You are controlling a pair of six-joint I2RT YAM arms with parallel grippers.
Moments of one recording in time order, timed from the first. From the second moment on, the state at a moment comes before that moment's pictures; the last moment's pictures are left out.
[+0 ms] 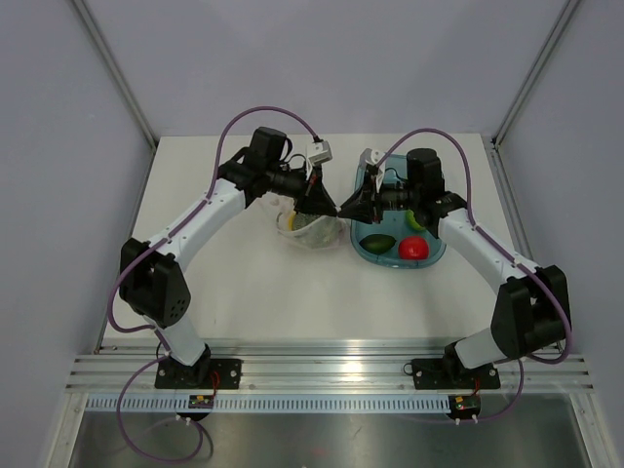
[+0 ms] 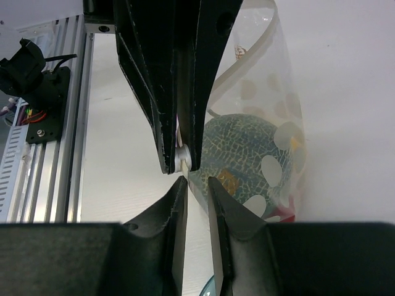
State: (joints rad) left arm -0.50 1.70 1.56 -0.53 1.04 0.25; right arm 0.35 1.47 1.12 -0.07 -1.05 -0.27
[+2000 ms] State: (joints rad) left arm -0.13 1.37 1.25 -0.55 0.86 0.26; right arm 0.29 1.46 0.95 0.45 -0.51 0.24
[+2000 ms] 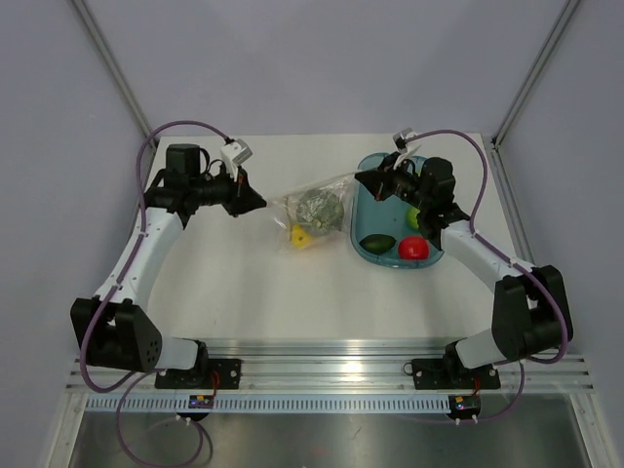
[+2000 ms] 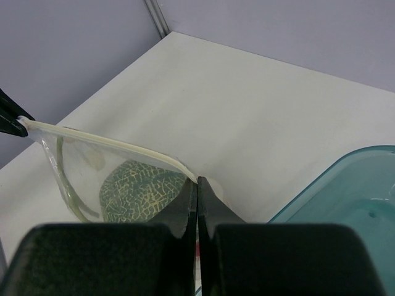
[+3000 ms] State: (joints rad) left arm 0.08 1.60 1.58 -0.32 0.83 -0.08; right arm 0.28 1.95 1.58 0.56 -0.67 0.39
